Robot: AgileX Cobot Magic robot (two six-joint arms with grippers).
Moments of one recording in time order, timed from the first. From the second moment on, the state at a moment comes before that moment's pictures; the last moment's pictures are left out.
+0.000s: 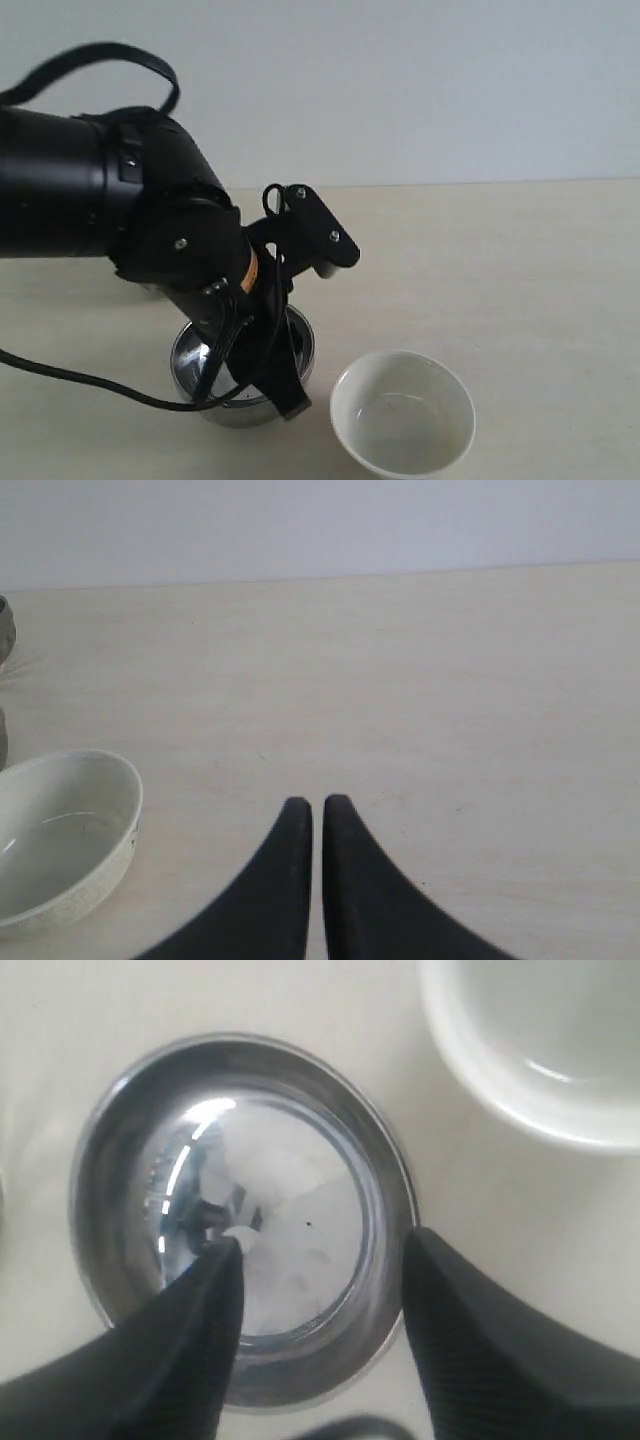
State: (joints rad) left arm -0.87 1.72 -1.15 0.33 0.75 -0.02; right arm 0.22 0.01 0.00 -0.07 0.35 0.18
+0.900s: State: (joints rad) left arm -0.39 1.35 -1.11 0.43 0.70 -0.40; right arm 0.22 0.01 0.00 -0.07 0.35 0.18
